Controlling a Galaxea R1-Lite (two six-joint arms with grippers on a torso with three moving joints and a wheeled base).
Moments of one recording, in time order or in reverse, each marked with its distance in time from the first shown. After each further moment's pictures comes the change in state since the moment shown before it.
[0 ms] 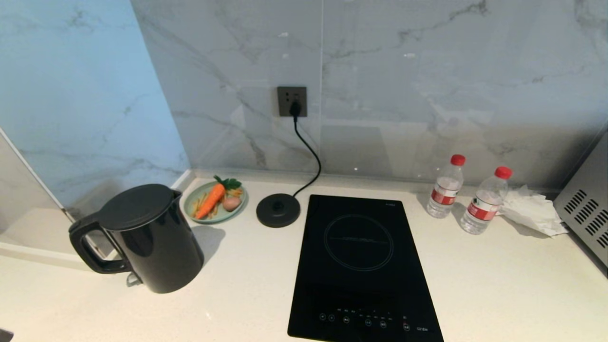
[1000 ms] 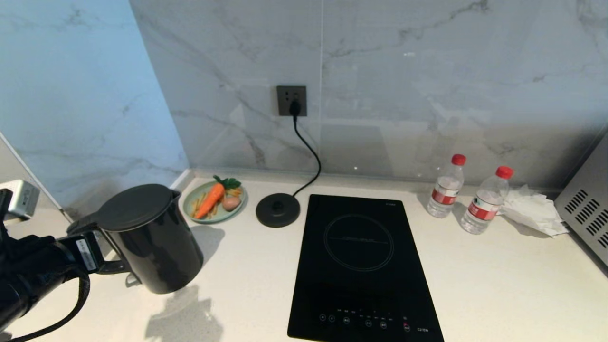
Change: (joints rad) left arm -0.120 1.014 -0.111 -0.496 0.466 -0.112; right arm 0.000 0.000 0.000 0.000 0.000 0.000
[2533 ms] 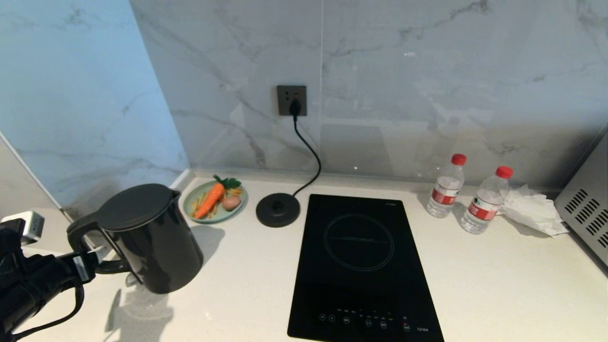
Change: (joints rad) left arm 0.402 0.379 0.174 -0.533 -0.286 0.146; right arm 0.000 0.000 0.000 0.000 0.000 0.000
